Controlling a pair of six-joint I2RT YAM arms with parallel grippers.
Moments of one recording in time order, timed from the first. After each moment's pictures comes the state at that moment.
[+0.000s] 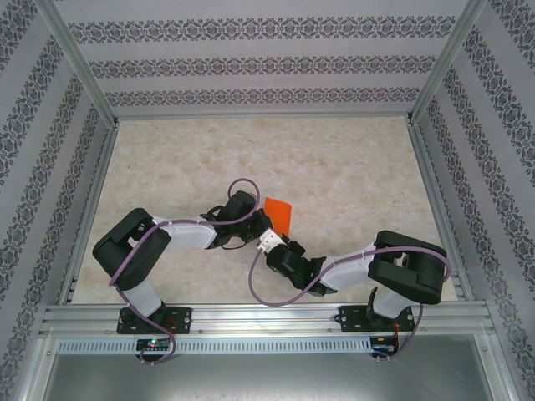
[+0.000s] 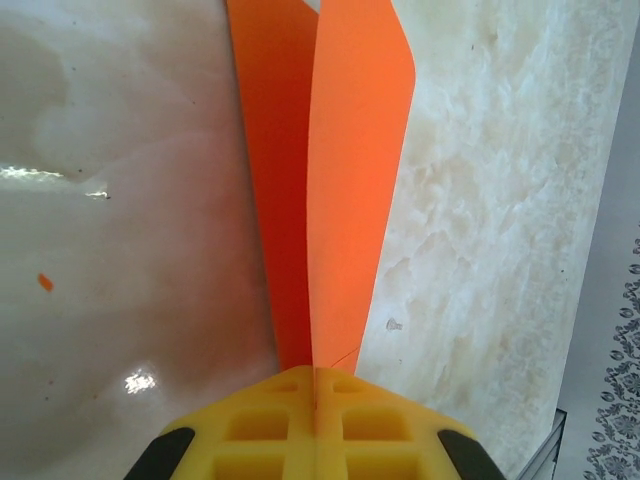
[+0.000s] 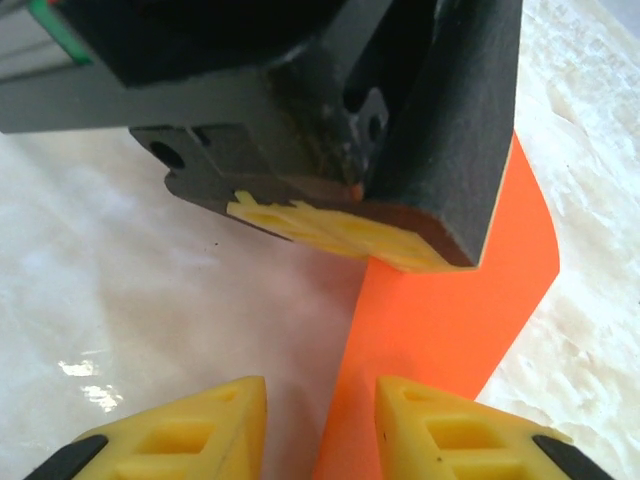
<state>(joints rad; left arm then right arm) -0.75 1.70 0.76 0.18 0.26 -1.16 1.19 1.59 0.45 0.39 0.62 -0.03</state>
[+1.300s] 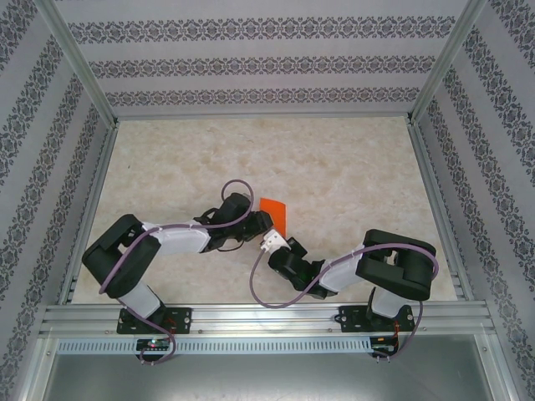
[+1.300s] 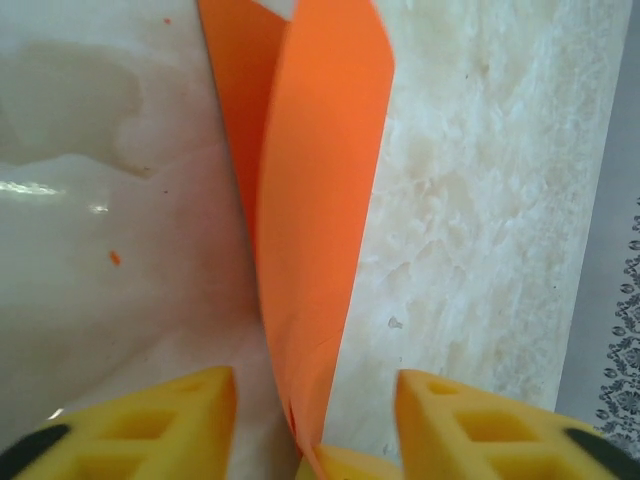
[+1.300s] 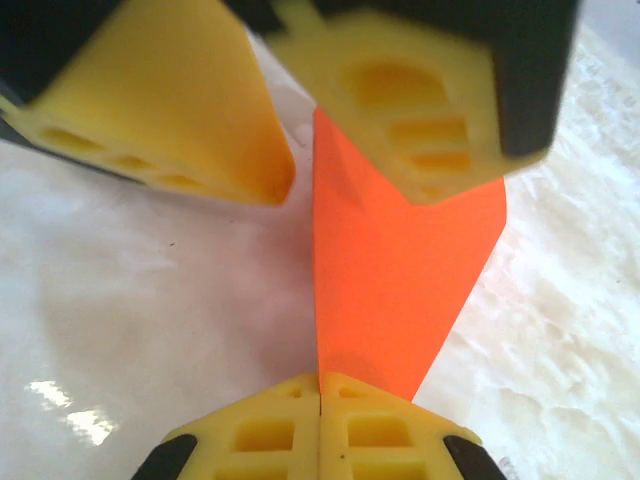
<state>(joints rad) -0.75 1.60 0.70 0.17 0.20 -1.19 1.18 1.65 0.40 0.56 0.67 0.00</state>
